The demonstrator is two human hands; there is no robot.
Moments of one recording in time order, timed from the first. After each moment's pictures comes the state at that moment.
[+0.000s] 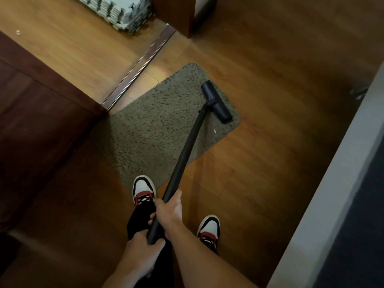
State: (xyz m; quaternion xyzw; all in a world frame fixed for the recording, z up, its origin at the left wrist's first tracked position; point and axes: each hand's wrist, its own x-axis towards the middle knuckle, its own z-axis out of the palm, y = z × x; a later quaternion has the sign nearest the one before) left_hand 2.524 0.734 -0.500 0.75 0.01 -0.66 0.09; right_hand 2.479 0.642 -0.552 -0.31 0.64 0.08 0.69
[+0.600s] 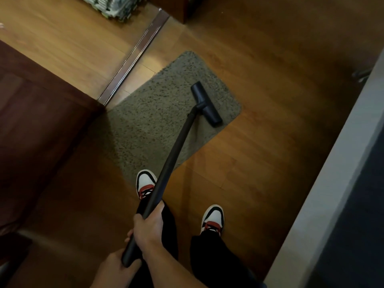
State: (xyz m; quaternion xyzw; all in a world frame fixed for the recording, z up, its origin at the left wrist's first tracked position) left_hand 2.567 0.791 -0.475 0.76 -0.01 -0.65 0.02; right_hand 2.511 0.711 -0.532 -0.27 0.65 0.09 0.71
